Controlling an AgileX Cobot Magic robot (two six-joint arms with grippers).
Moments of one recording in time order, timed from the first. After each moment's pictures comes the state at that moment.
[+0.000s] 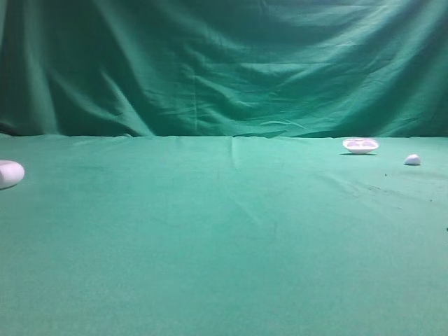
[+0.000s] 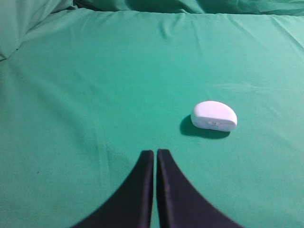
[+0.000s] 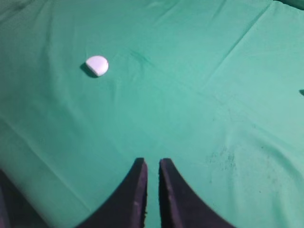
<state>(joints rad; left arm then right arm) 0.03 -0.01 0.02 -0.03 0.35 0.02 0.72 0.75 -1.00 -0.04 0.98 0.02</state>
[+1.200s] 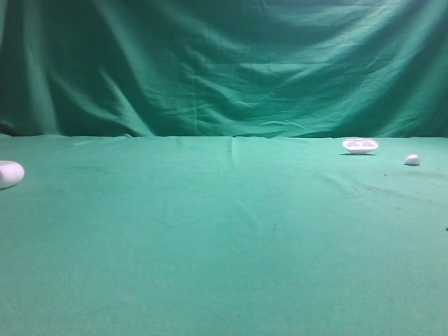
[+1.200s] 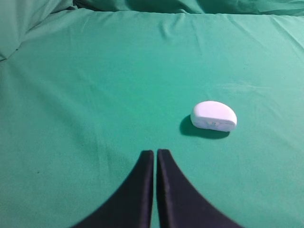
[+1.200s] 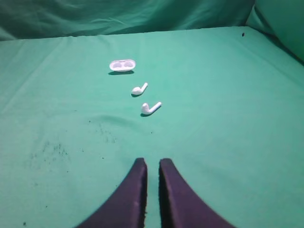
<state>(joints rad) 0.03 -0.01 0.02 -0.03 0.35 0.02 0.06 -0.01 0.01 -0.02 0.37 -0.01</state>
